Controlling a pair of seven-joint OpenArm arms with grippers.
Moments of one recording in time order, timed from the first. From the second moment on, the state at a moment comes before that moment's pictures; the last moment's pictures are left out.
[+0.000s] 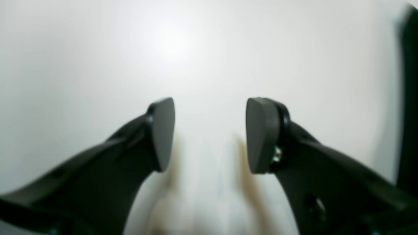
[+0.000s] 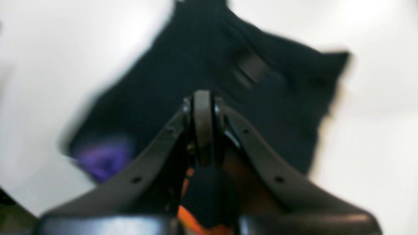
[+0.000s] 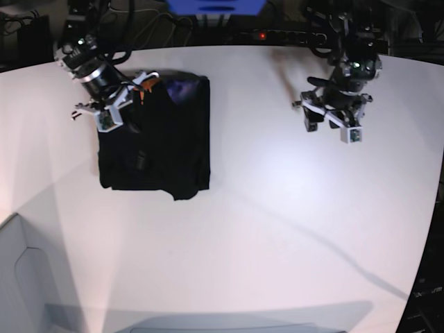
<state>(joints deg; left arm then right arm) 24.3 -11.3 -11.9 113.1 -22.5 0.8 48.1 -28.9 -0.5 17.6 115.9 6.5 38.9 -29.6</state>
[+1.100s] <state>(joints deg) 58.0 -11.1 -20.7 117.2 -23.0 0.6 47.1 -44.1 -0.5 41.3 117.0 15.2 39.1 -31.0</state>
